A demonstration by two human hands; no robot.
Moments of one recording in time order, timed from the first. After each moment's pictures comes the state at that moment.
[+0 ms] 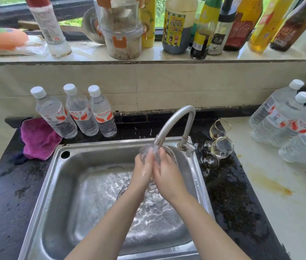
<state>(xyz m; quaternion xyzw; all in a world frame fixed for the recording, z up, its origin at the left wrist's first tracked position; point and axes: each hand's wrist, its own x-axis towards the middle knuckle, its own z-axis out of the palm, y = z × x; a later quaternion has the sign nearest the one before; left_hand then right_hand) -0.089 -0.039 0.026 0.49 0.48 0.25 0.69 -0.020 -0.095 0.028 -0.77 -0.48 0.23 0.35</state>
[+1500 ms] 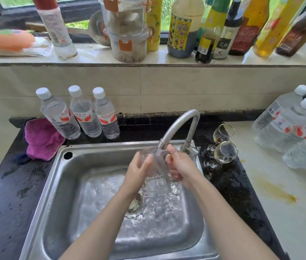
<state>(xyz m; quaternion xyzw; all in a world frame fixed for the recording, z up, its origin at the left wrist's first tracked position) -0.113 -0.021 0.015 0.60 0.41 0.27 0.64 0.025 -0.076 0.050 -0.71 -0.22 0.52 0.43</state>
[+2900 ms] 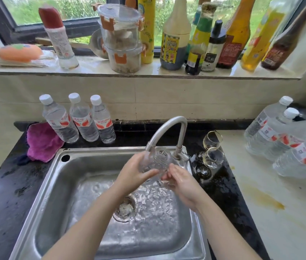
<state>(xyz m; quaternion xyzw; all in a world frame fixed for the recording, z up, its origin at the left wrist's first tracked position) -0.103 -0.028 0.038 0.82 0.36 0.18 0.40 0.035 -0.133 0.047 -0.61 -0.25 0.55 0.51</state>
